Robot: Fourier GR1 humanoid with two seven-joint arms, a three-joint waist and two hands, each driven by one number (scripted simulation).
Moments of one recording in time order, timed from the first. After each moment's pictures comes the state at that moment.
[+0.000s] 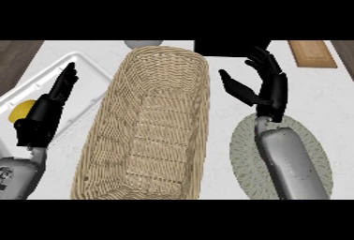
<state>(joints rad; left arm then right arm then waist) -0.24 0.50 -0.18 -1.50 0.12 0.18 -0.02 -0.49 -0.06 0.06 -1.33 0.08 -0.60 0.07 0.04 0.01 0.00</state>
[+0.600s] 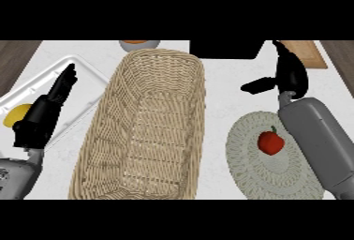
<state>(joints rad) -0.23 0.52 -0.19 -1.50 0.11 0.16 -0.02 -0.71 -0.38 0.24 -1.03 0.48 -0.33 0.65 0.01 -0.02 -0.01</state>
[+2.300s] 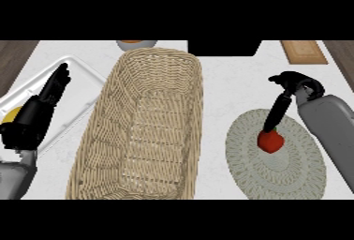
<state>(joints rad) -0.21 0.50 -0.11 -1.53 0.09 0.10 -0.02 -0.70 -0.50 0.31 -1.12 0.14 0.48 1.03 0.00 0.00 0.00</state>
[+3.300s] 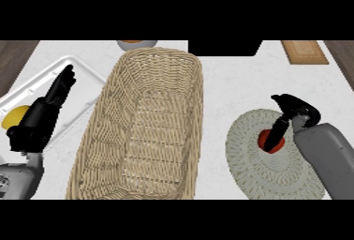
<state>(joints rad) -0.19 0.41 -0.06 -1.57 -0.01 0.05 0.01 -0.50 -0.44 0.27 -1.23 0.35 0.44 0.99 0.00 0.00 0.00</state>
